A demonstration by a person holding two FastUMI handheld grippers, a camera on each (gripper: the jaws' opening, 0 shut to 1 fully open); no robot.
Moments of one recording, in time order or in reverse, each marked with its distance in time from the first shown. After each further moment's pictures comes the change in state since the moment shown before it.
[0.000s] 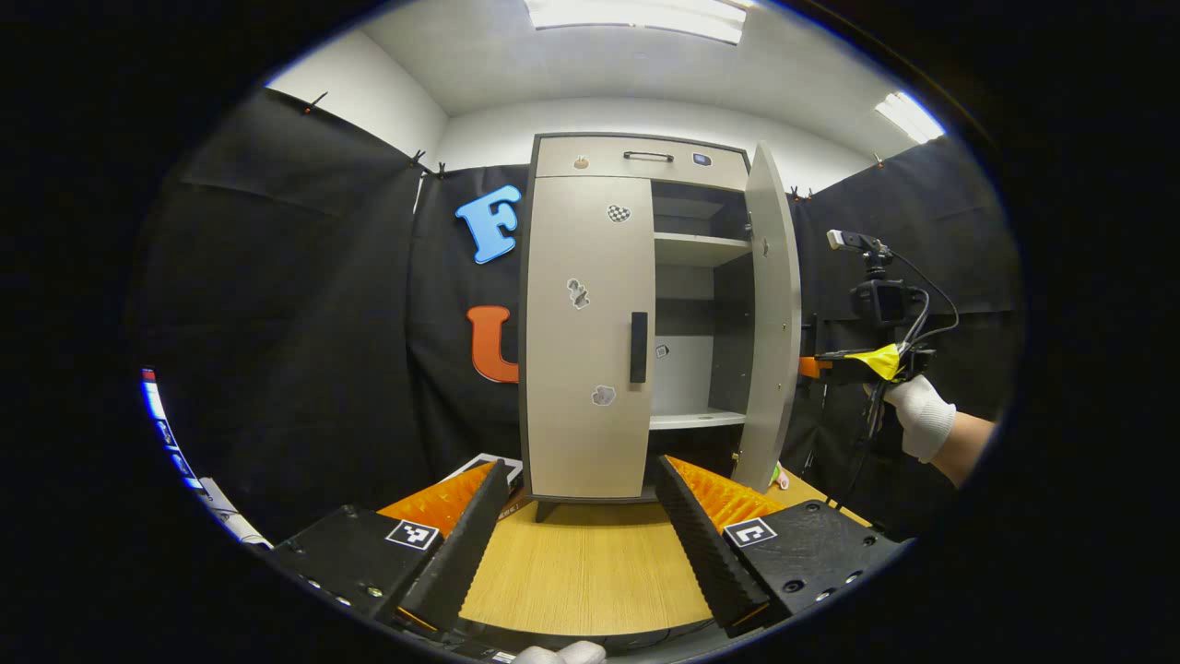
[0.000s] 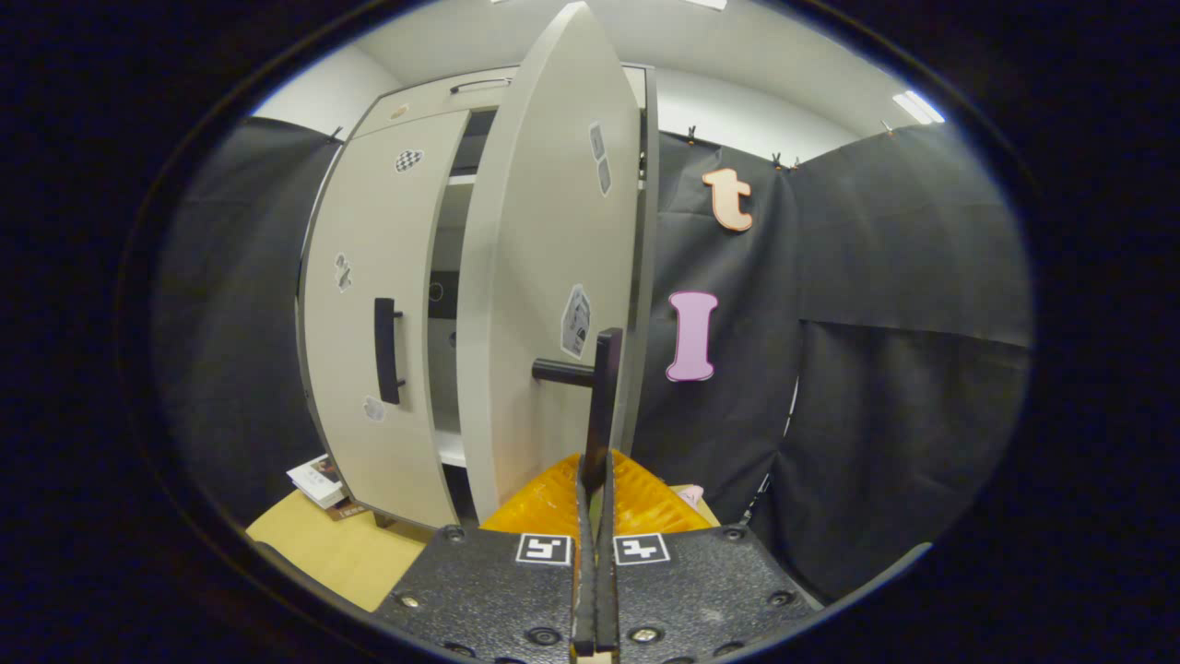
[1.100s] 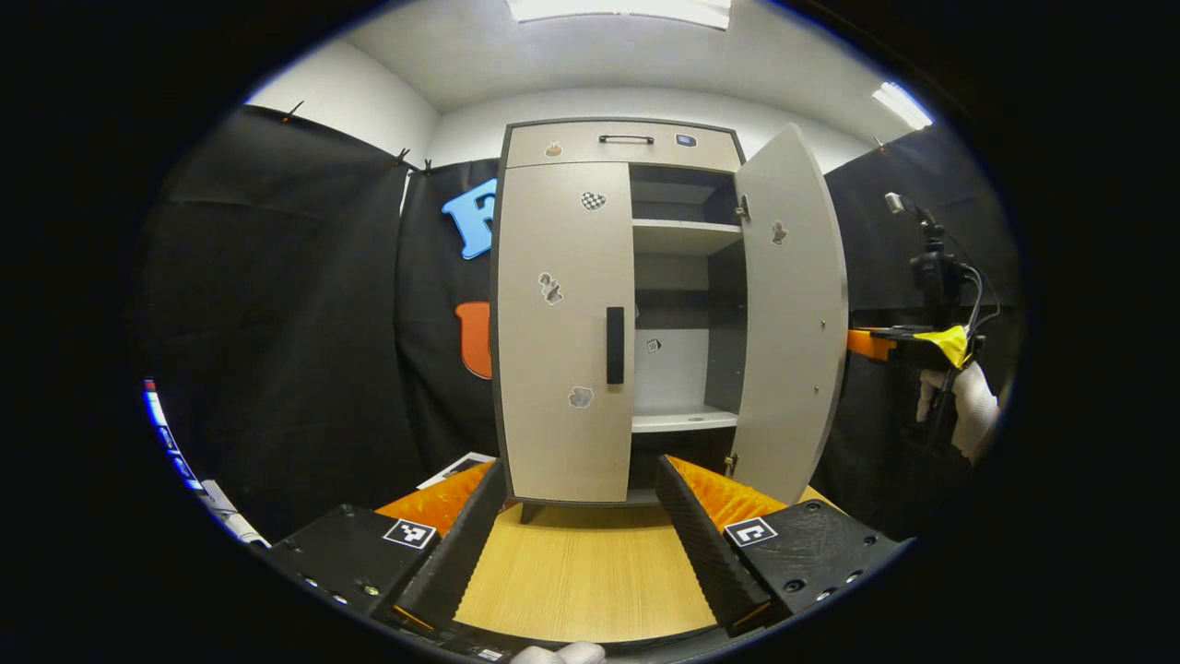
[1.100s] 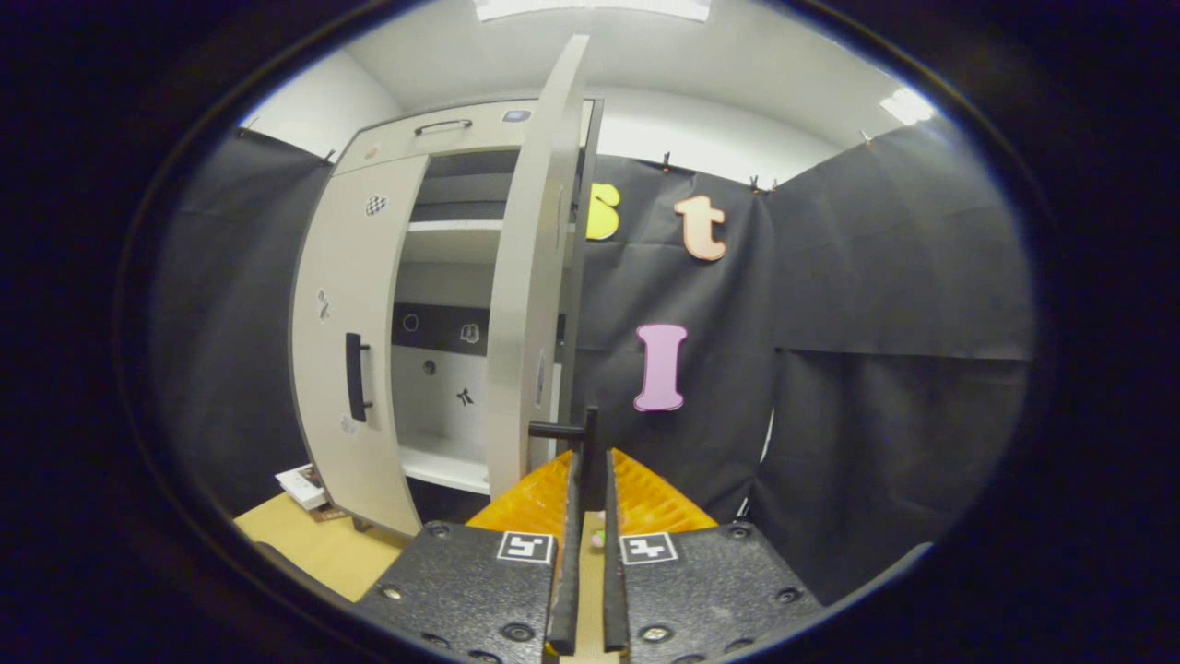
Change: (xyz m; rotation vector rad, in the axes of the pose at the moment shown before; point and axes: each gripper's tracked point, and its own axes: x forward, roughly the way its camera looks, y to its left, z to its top) left arm 0.030 -0.033 0.009 0.013 0.022 0.034; right arm -0.046 -0.013 0.044 0.001 -0.112 -0.077
